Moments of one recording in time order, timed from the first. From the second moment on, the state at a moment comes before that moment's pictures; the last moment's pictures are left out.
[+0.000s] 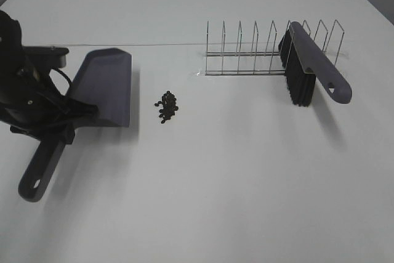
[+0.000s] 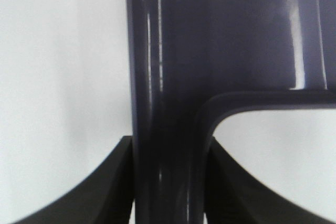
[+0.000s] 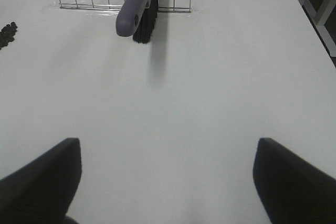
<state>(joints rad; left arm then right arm) -0.31 1.79 -0.99 0.08 0.56 -0.39 -0.01 -0.01 -0.50 0.07 1.07 -0.04</state>
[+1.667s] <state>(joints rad) -0.31 1.71 -0.99 0.11 0.57 -0.39 -0.01 1.53 -1.25 0.21 0.81 -0.25</state>
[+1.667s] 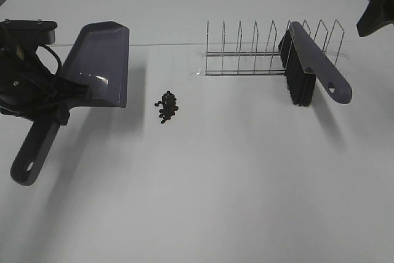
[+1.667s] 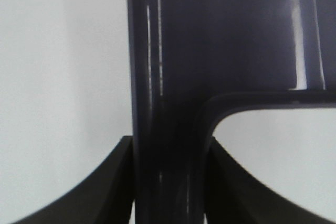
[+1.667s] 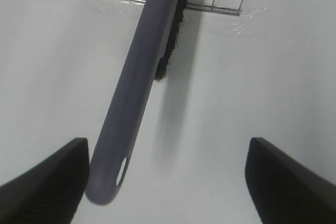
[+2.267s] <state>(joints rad) -0.31 1.71 -0.99 0.12 0.57 -0.39 0.11 2.01 -1.82 0.06 1.13 -0.01</state>
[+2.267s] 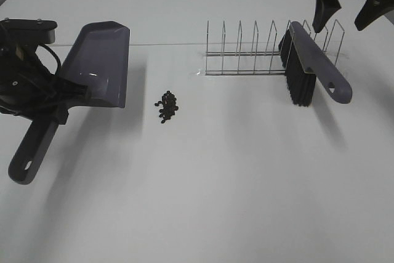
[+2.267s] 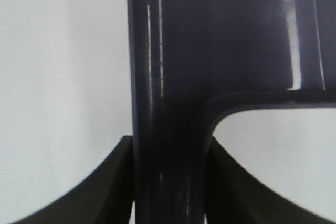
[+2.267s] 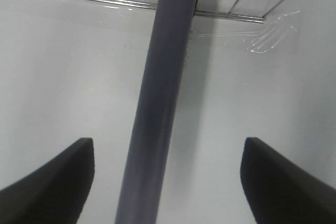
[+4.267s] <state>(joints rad) -0.31 1.71 -0.99 0.13 0.55 -0.39 0.14 2.23 -2.29 0.01 1.23 0.19</state>
